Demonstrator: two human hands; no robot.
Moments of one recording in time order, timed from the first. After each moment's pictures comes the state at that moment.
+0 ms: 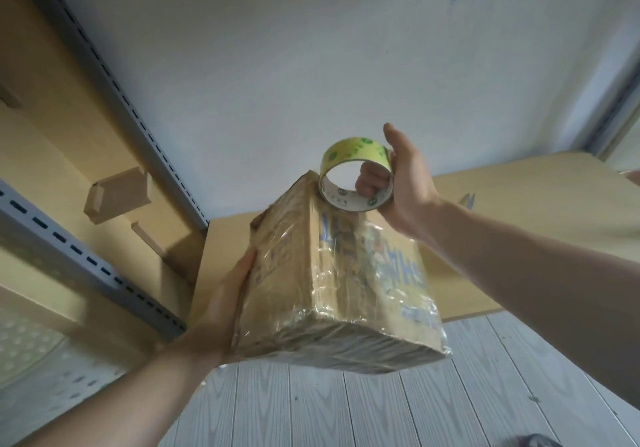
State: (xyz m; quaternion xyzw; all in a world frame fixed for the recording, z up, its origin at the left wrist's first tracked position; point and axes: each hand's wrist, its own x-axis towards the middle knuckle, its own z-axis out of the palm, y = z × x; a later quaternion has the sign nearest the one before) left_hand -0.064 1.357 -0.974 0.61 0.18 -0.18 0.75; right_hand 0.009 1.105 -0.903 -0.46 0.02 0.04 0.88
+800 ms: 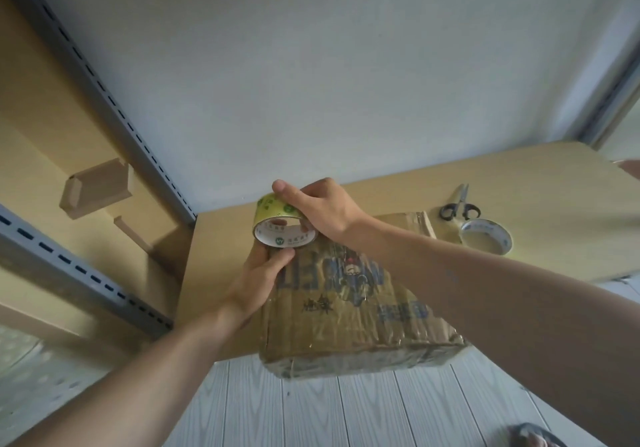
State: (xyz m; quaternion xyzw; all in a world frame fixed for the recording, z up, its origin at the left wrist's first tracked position) left_hand -0.029 1.321 -0.999 0.81 -0.04 -0.09 0.58; right_hand 0.018 1.158 -0.946 -0.83 -0.10 0.05 0.55
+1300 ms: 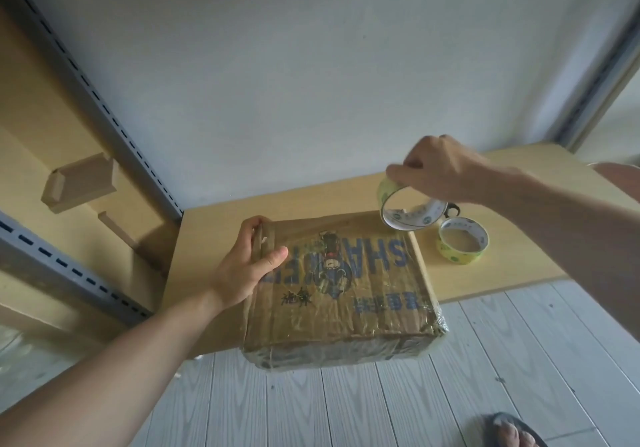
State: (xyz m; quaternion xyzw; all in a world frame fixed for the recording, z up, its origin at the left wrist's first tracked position) left_hand -0.019 1.330 -1.007 0.85 -0.09 -0.12 0.51; right_hand 0.010 0.997 -0.897 -0.97 -0.08 -0.01 0.21
